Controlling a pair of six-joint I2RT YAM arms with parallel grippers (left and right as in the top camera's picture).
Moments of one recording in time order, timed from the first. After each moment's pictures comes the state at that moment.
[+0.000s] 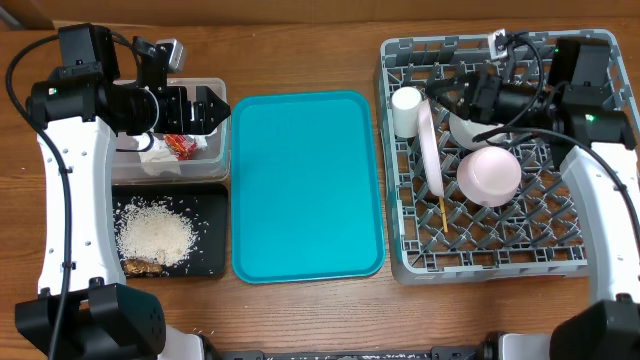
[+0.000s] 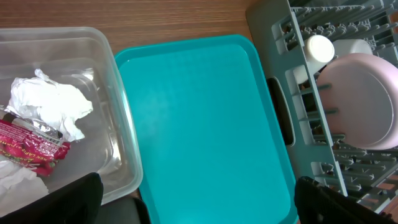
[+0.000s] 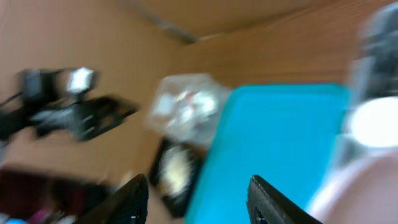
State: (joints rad) left arm 0.18 1.68 1.71 -1.15 0.59 0.18; right arm -0.09 1.54 1.38 -0.58 -1.02 0.28
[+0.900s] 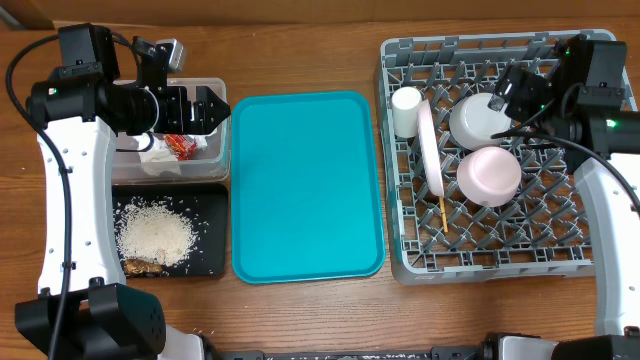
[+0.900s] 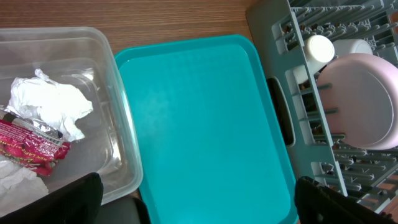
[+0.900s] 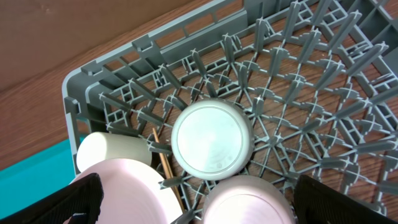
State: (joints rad) left arm 0.18 1.68 1.71 -1.15 0.59 0.18; right arm -0.09 1.48 1.45 -0.82 0.00 0.33
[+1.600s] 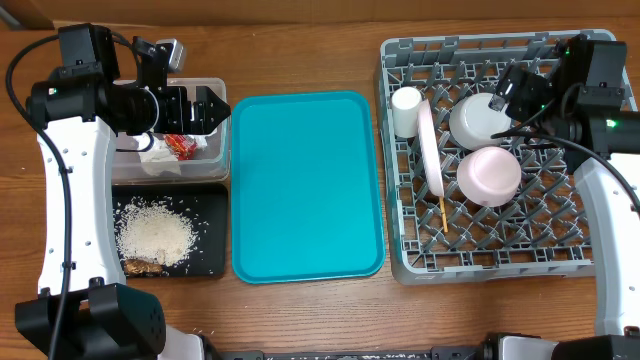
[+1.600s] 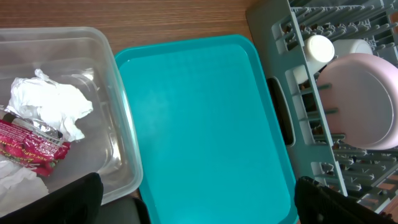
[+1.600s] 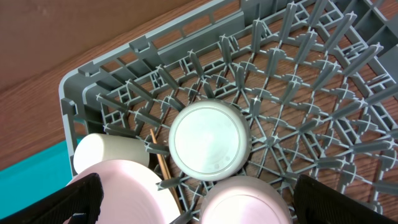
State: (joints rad) left arm 0.18 1.68 1.71 -1.15 0.59 0.18; right arm -0.09 1.48 1.45 -0.82 0.01 0.33
